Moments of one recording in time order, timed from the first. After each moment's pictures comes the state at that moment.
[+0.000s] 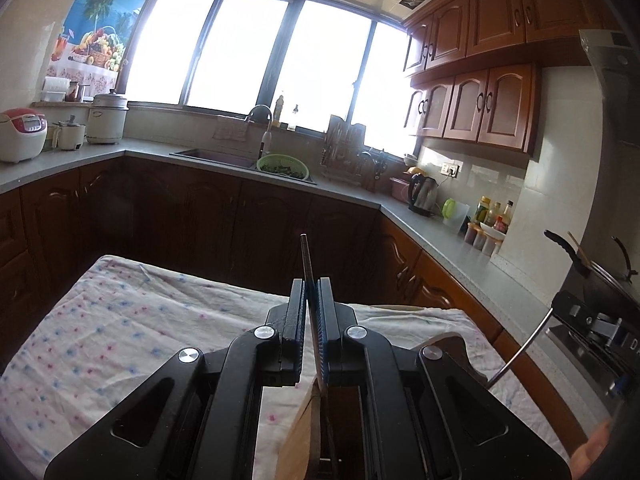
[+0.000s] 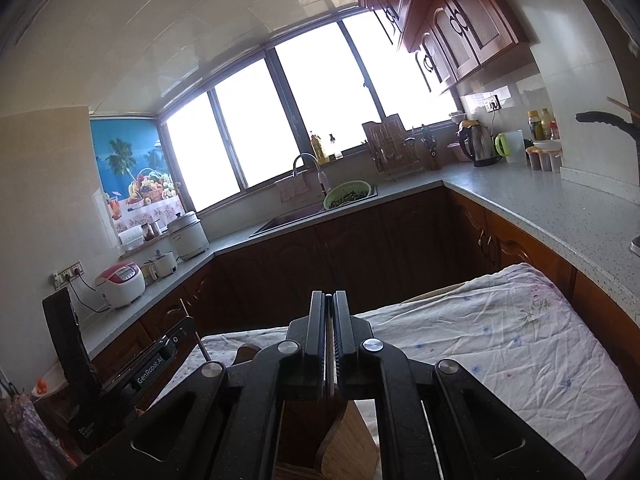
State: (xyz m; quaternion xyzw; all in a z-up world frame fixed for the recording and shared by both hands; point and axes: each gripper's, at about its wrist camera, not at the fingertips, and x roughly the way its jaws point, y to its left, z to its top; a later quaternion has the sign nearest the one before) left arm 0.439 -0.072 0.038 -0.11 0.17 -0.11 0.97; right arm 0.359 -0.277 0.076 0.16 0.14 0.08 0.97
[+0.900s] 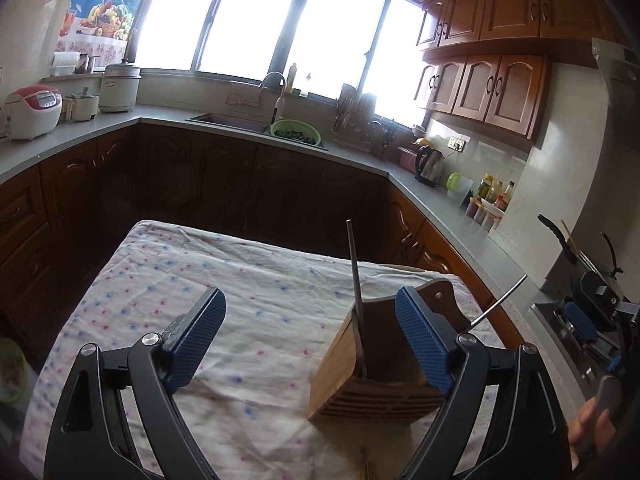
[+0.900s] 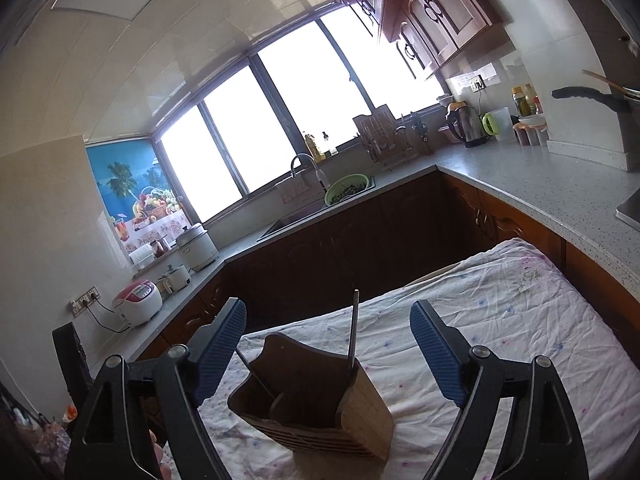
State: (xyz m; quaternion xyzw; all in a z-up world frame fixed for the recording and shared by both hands) left arm 0.376 -0.018 0.064 -0.12 0.25 -0.09 0.96; right arm 0.313 -0.295 0.090 0.22 0.15 0.09 0.96
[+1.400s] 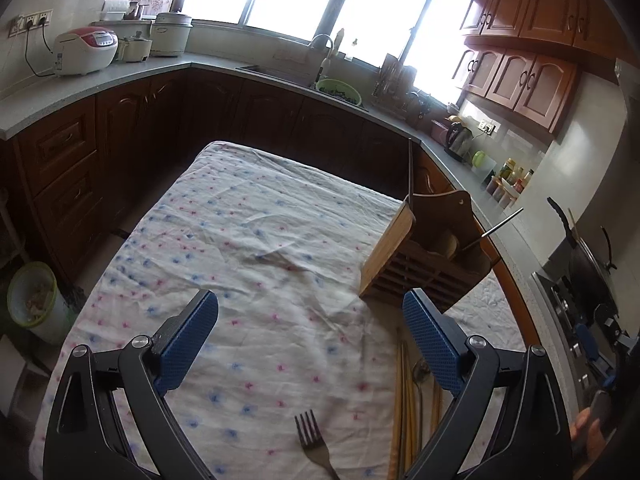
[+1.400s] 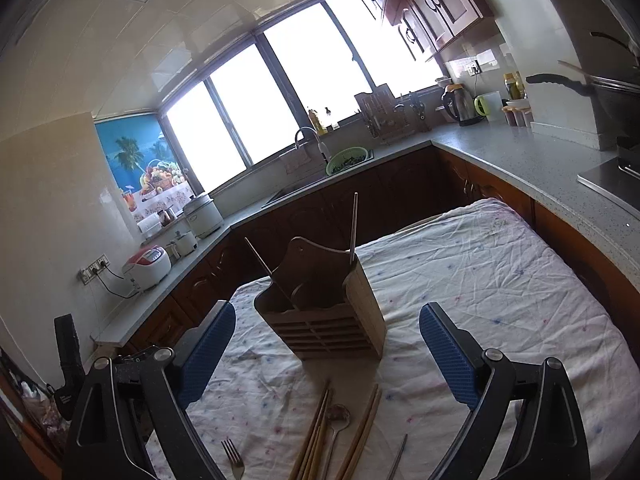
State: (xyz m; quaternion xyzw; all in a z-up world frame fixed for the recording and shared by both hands) left arm 0.254 0.052 0.030 -0.16 0.33 -0.05 0.93; right arm 0.203 -0.282 0.071 0.20 0.20 0.09 0.95
